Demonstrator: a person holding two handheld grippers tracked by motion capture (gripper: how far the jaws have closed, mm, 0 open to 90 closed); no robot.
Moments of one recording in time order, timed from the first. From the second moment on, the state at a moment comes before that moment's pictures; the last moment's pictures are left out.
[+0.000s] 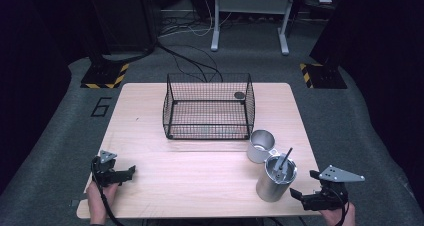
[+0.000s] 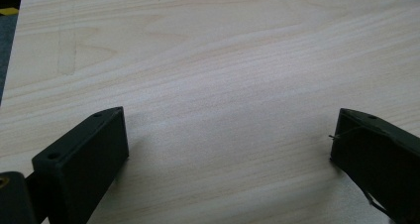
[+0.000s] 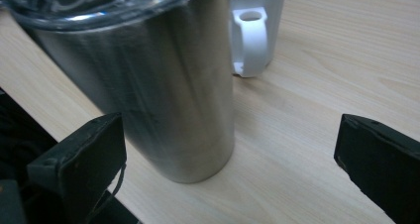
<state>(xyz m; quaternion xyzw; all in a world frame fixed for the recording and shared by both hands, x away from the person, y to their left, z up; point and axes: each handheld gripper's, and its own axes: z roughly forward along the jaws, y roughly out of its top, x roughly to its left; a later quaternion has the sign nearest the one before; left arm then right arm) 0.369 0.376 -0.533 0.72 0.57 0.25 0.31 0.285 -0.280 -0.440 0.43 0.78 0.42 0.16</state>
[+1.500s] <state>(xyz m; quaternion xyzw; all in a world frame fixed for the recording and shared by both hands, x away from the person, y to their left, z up) 0.367 0.376 -0.532 0.72 0.57 0.24 0.31 0.301 -0.217 -0.440 0.36 0.78 0.48 0.21</state>
